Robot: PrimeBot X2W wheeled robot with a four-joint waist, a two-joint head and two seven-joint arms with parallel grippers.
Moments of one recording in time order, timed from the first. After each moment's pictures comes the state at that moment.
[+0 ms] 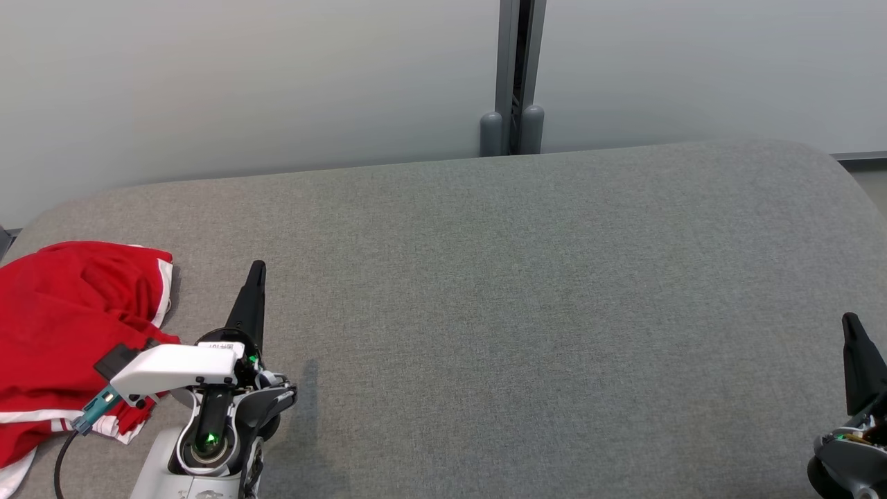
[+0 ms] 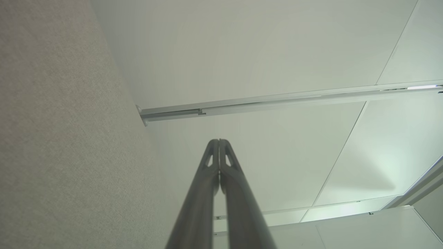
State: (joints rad) left arm -0.31 0.05 -0.10 0.44 -1.66 -0.13 0.03; right arm -0.12 -0.05 -0.33 0.27 1.58 0.13 0.20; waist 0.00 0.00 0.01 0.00
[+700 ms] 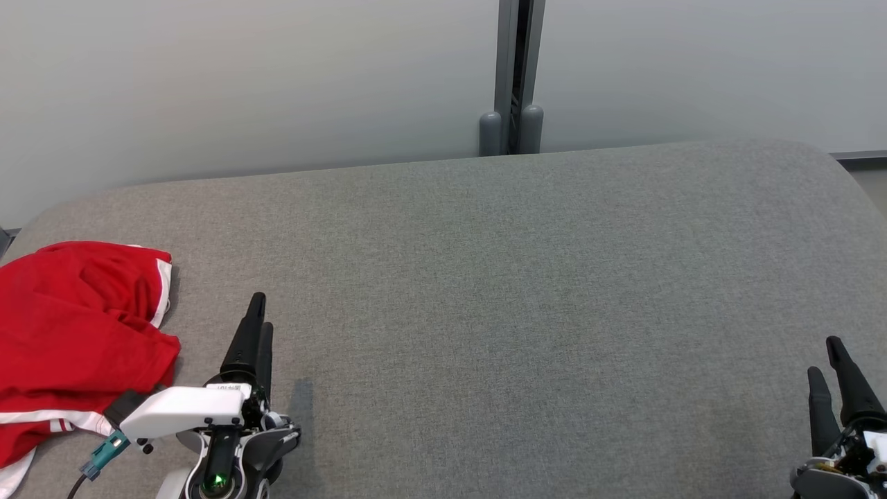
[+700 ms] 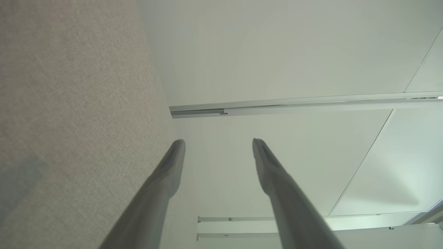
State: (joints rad) left arm -0.23 0.04 -0.11 0.46 -1.65 -0.13 0.00; right arm -0.07 -0.02 -0.30 0.30 1.56 0.13 0.16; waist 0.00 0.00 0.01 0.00
